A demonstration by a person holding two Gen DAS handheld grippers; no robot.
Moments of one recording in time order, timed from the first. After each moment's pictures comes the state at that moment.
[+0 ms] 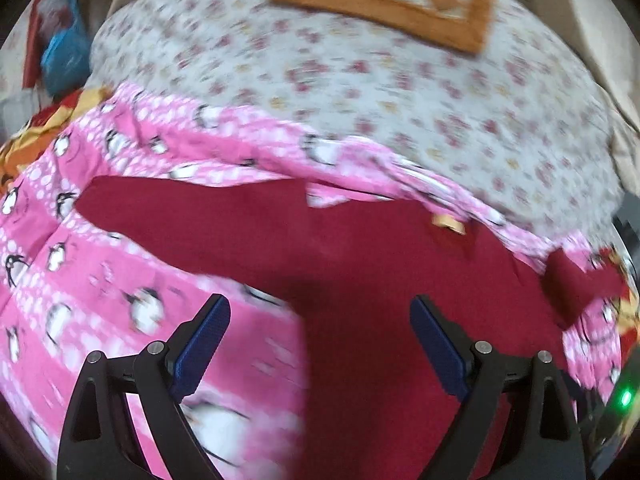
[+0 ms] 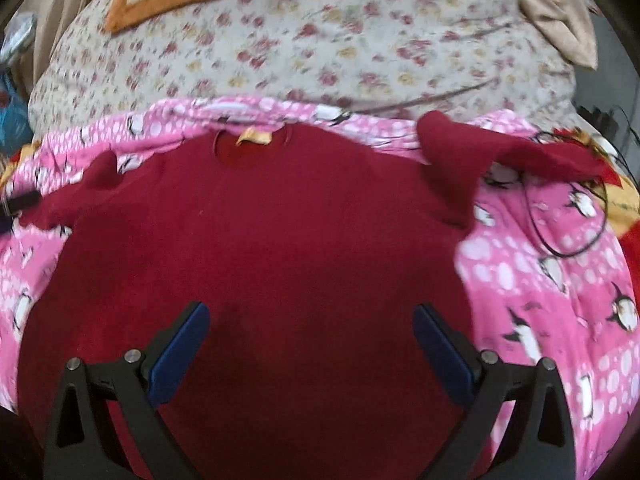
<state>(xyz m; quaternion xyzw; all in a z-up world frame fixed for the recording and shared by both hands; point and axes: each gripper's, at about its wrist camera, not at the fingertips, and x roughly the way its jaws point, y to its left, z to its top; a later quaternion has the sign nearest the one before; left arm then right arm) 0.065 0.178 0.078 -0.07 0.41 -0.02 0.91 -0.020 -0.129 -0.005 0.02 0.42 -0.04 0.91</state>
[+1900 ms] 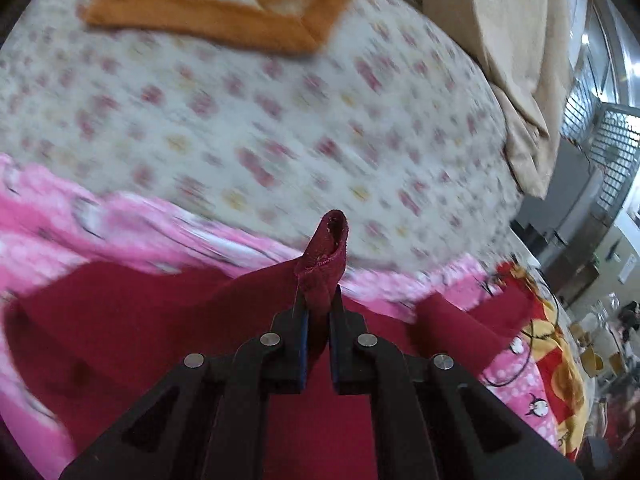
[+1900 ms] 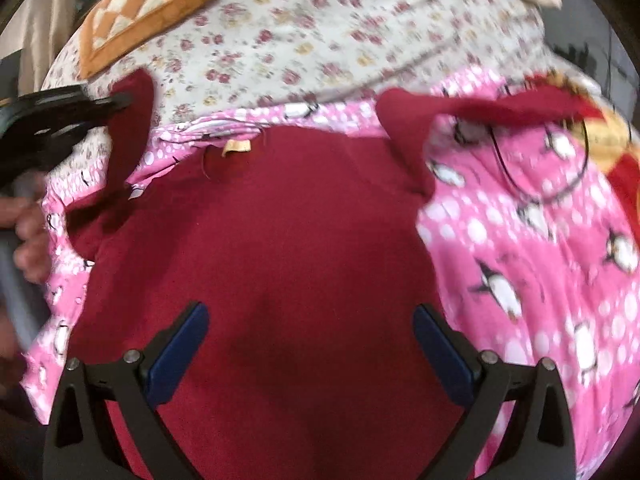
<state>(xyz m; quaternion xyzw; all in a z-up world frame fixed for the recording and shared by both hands) 0.130 0.007 0.090 -0.13 0.33 -0.26 0.90 -0.071 -0.192 0.014 0.17 0.43 -0.04 0.89</state>
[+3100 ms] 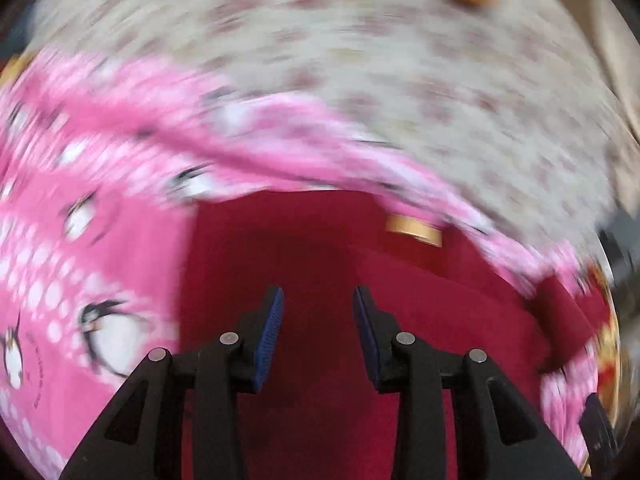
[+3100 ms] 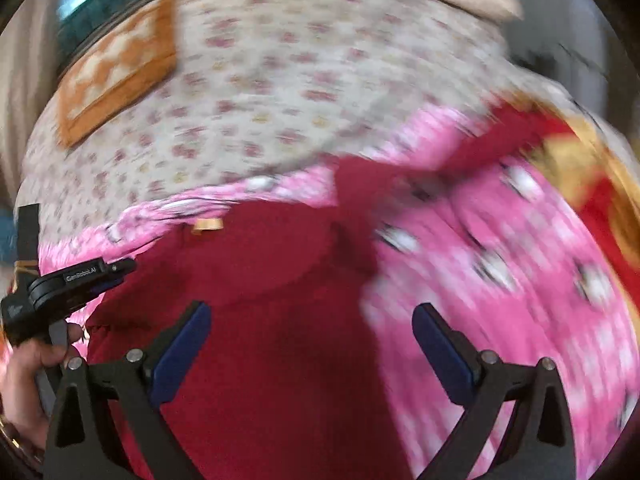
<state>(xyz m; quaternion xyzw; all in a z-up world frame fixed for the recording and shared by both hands) 0.157 0.113 0.013 -0.16 0.45 -0.08 0.87 -0.013 -0.197 0.060 0.09 0.34 -0.06 0.93</state>
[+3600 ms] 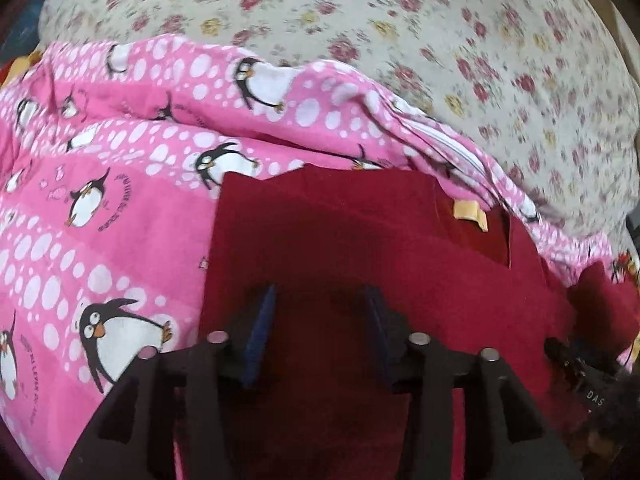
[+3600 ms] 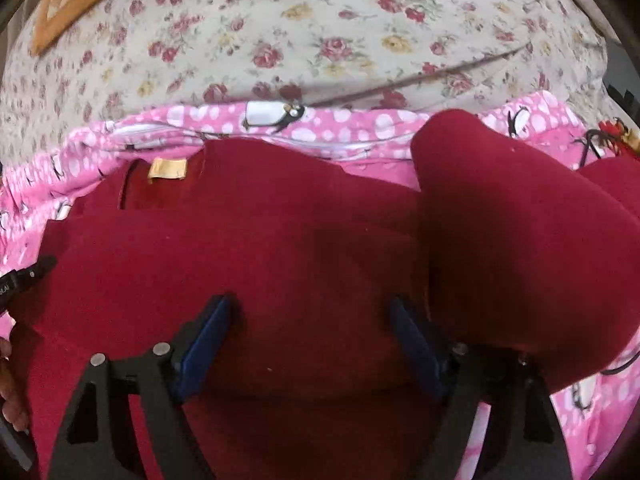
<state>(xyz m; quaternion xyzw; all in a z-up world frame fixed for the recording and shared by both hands) 0.165 0.101 -0.012 -0.10 0.46 -0.07 0.88 0.103 -0.209 -0.014 0.03 0.48 -0.05 0.88</state>
